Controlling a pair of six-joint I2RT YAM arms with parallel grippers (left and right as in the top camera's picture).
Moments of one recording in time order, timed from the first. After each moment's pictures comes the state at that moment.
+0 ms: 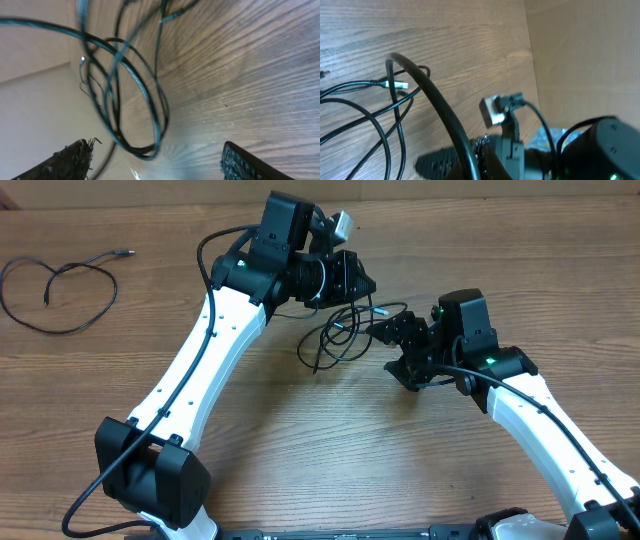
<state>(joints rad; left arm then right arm) -0.42 1.82 1.73 -0.73 0.72 -0.58 0.28 1.41 0.94 -0.42 -0.53 1.23</state>
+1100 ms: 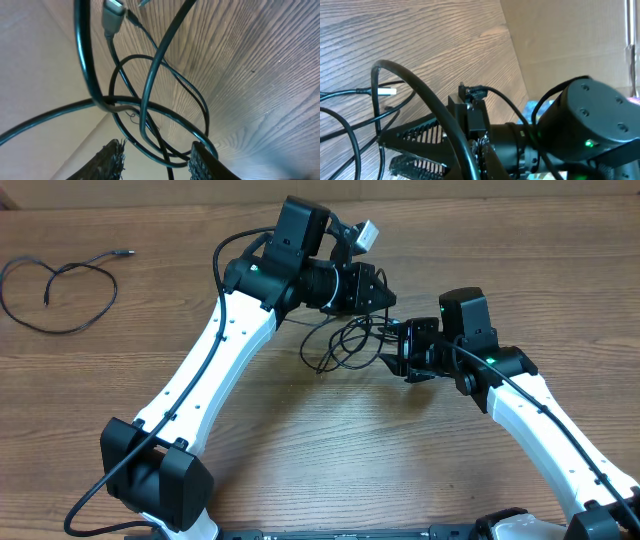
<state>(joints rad) -0.46 1.82 1.73 -0.72 0.84 -0.49 0.28 1.41 0.94 -0.39 -0.48 1.84</state>
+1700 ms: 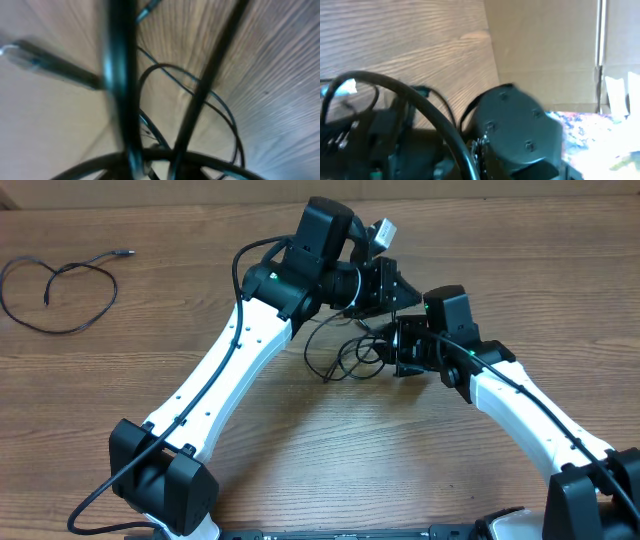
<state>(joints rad) -0.53 1.82 1.73 -0.58 0.83 -0.77 0.31 1.54 0.94 -0.28 -0.45 1.88</state>
